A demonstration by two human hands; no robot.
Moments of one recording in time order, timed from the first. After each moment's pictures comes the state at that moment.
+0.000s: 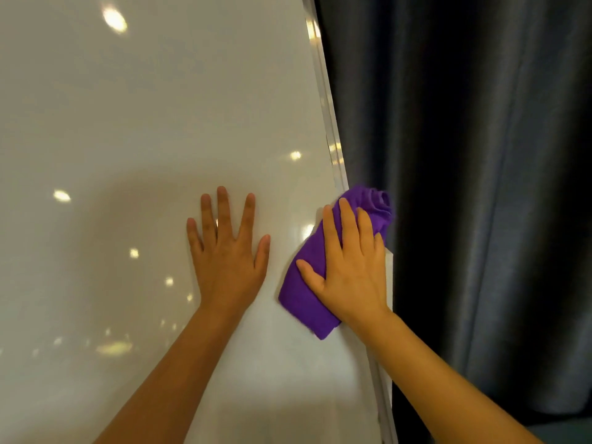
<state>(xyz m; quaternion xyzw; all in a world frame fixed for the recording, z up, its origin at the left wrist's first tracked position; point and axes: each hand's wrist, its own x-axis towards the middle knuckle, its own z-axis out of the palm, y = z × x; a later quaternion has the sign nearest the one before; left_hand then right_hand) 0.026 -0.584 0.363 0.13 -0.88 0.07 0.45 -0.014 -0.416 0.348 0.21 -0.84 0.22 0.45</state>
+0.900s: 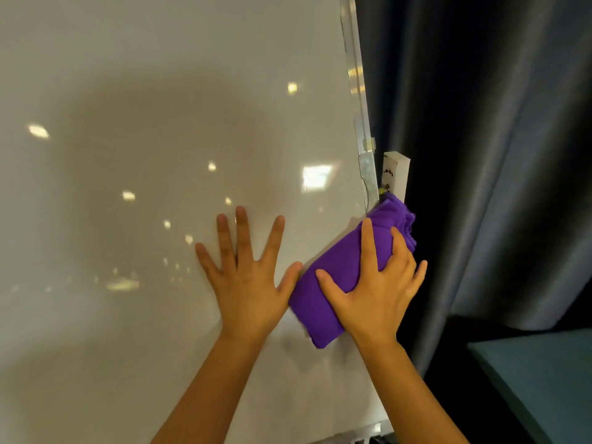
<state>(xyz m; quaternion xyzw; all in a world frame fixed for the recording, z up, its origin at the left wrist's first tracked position) 0.074 -0.541 0.227 0.12 -0.90 0.07 0.42 0.036 -0.385 0.220 0.06 -0.85 0.33 0.39</state>
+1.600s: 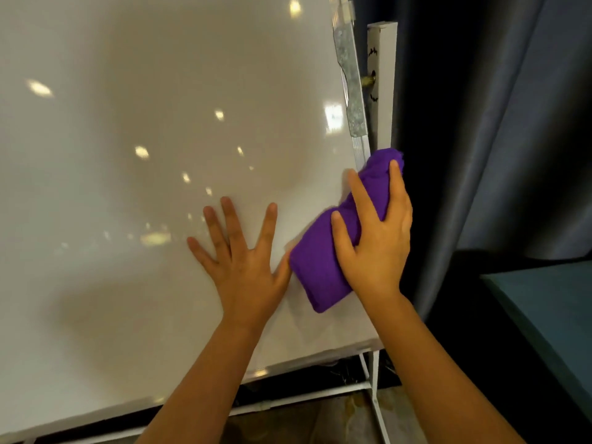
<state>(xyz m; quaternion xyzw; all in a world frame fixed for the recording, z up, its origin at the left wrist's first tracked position) 0.108 -0.513 0.146 0.16 -0.91 0.09 0.37 0.043 -0.358 0.167 0.14 -0.81 0.43 0.37</state>
